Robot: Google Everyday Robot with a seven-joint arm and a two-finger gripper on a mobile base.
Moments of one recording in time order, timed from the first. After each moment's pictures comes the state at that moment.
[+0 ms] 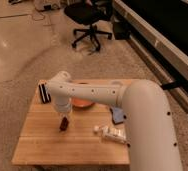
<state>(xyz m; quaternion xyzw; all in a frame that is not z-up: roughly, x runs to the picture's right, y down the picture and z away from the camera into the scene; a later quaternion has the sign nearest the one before) -0.131 0.152 0.822 -0.29 -0.27 -0.55 0.74</state>
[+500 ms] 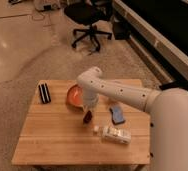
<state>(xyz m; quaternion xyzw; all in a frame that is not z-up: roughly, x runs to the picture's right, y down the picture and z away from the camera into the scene) 0.000 0.117 0.846 -0.30 -0.21 -0.47 0.80</state>
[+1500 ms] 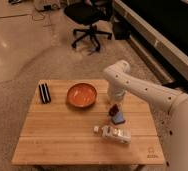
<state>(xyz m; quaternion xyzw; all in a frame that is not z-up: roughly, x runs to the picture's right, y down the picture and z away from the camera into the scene) 0.143 0.092 0.846 -0.34 -0.11 -0.40 0.84</state>
